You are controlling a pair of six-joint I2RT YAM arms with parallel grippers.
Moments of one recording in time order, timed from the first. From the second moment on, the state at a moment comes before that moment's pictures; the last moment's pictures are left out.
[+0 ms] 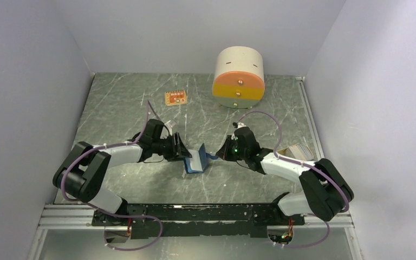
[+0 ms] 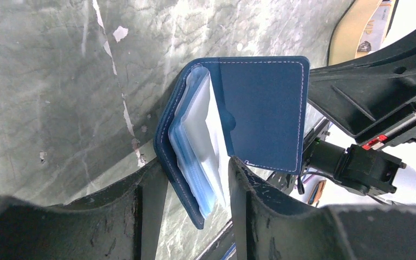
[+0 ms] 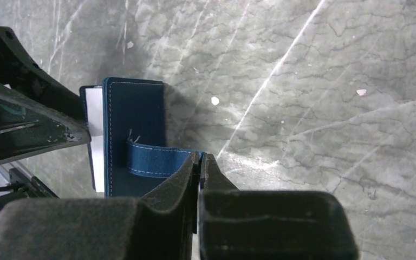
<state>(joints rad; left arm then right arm) -0.48 1.52 0.59 0.13 0.55 -0.76 0.61 1.34 0.51 0.15 -0.14 0.67</state>
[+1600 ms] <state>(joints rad) -0.50 1.49 0.53 0.23 0.60 -0.79 0.60 1.25 0.52 0.01 -0.08 0.63</state>
